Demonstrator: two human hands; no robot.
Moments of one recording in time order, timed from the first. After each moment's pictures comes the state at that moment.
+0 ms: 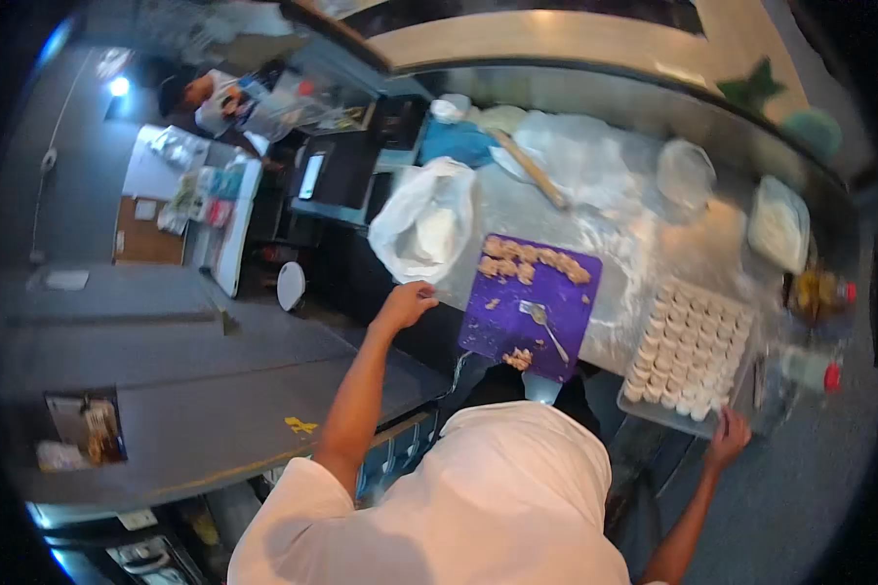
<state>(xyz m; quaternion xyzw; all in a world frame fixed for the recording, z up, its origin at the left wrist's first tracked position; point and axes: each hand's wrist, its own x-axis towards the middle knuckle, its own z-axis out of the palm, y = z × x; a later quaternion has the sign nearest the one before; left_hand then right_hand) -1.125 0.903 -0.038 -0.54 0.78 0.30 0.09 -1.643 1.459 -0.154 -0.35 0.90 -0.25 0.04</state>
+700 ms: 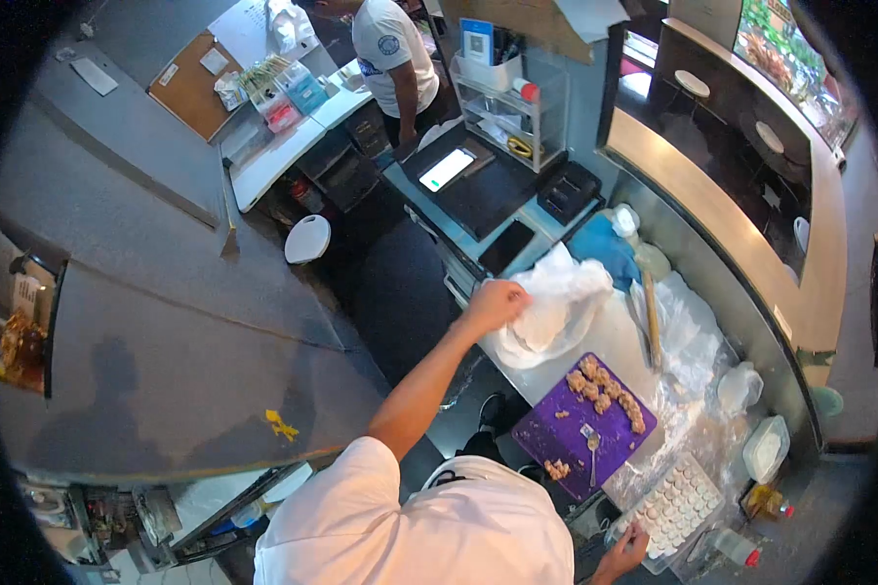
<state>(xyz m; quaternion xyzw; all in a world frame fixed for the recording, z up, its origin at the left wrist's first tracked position) -1.063 0.757 0.015 -0.59 0.64 0.48 -0.11 -1.411 1.265 -0.050 -0.39 0.86 -0.32 0.06</state>
